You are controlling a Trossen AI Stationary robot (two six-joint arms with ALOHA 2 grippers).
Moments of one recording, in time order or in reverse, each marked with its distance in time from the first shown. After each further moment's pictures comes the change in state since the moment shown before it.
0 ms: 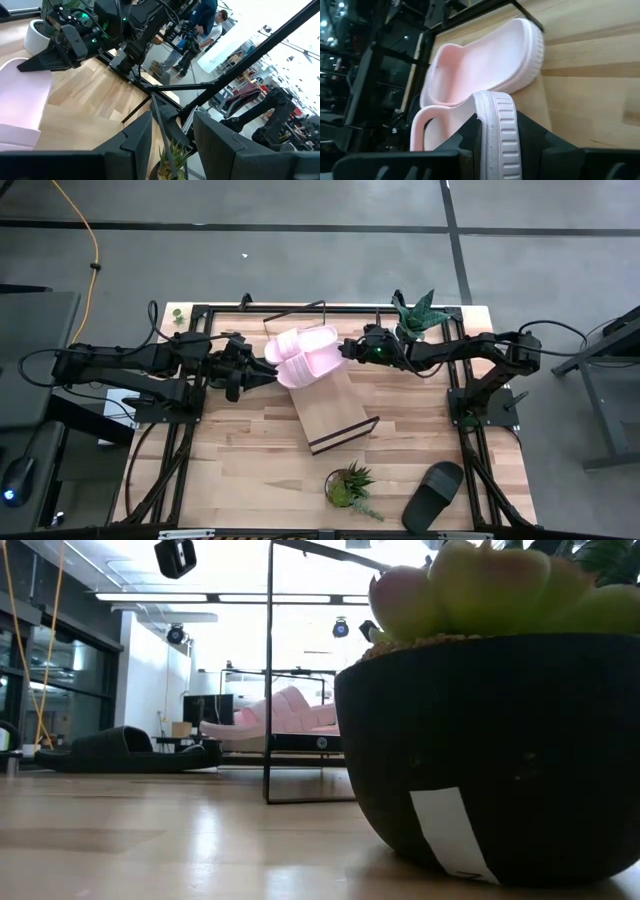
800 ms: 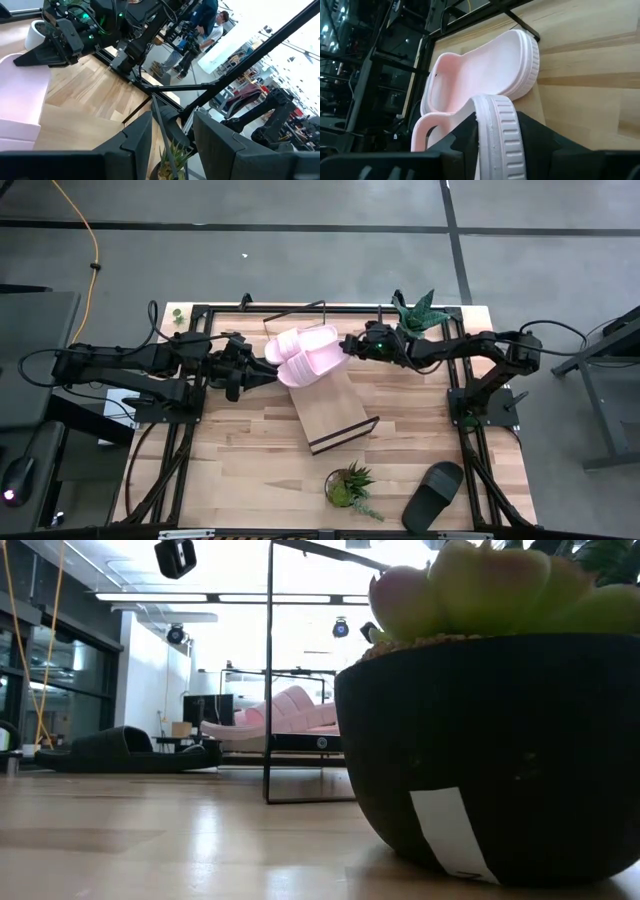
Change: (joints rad) left arm 0.000 0.000 0.000 0.001 -0.007 0.000; right arm -0.036 0.000 0.000 0.015 -0.030 -0.004
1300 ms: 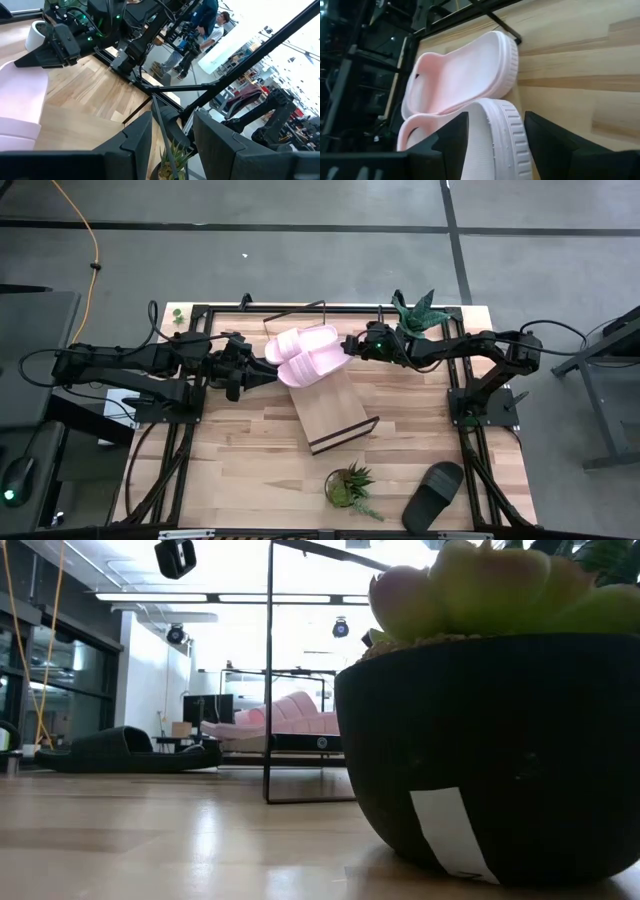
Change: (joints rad) left arm 0.000 0.000 0.000 0.000 -0.001 0.000; right arm -0.004 0.000 0.000 -0.063 0.027 -0.025
